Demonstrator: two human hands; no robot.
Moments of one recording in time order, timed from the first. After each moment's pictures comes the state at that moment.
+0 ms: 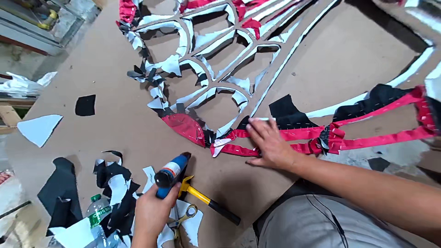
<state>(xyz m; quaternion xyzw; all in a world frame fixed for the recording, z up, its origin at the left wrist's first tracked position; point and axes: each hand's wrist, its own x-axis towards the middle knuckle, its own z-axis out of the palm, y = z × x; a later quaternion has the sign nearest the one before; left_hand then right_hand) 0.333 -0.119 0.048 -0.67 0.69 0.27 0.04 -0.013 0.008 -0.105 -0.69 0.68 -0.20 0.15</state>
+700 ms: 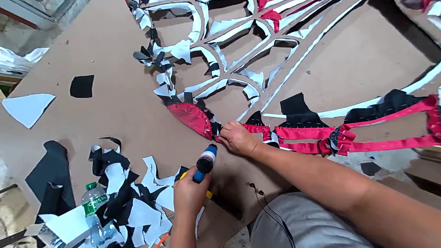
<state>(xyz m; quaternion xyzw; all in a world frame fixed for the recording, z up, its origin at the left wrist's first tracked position) 0.290 -0.088 0.009 -0.66 0.69 0.28 0.08 0.070 -0.093 -0.135 -0.72 0.58 -0.29 0.23</state>
